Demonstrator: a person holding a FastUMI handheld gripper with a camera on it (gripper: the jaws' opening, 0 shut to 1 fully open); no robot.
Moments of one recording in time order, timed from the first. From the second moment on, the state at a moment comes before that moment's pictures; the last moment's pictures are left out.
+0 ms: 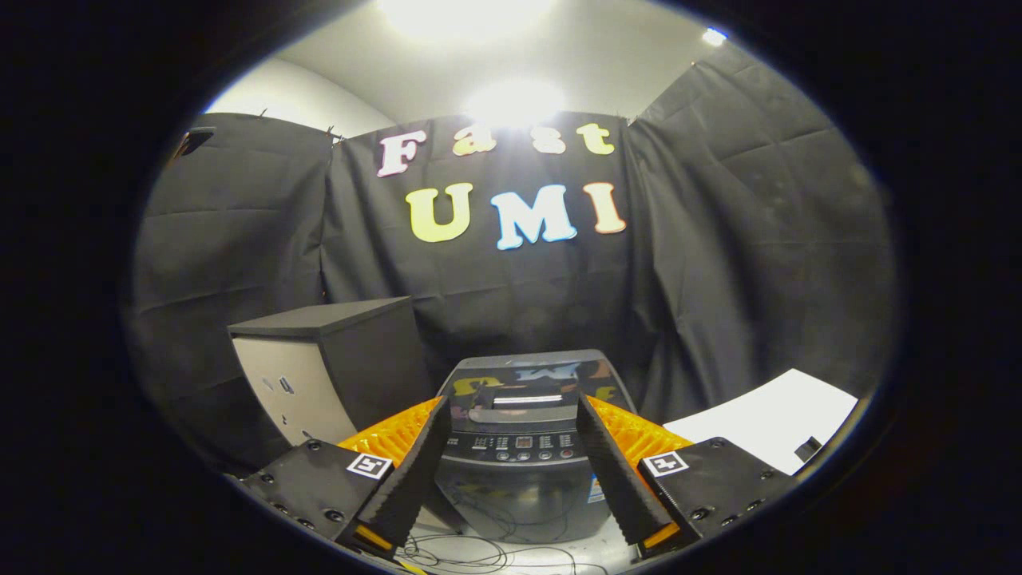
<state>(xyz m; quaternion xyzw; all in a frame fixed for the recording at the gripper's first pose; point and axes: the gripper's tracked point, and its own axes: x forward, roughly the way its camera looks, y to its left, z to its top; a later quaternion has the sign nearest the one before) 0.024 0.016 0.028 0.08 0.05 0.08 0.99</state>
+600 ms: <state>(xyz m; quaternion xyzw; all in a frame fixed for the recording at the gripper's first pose) 0.004 0.011 0.036 0.03 0.03 0.09 1.00</state>
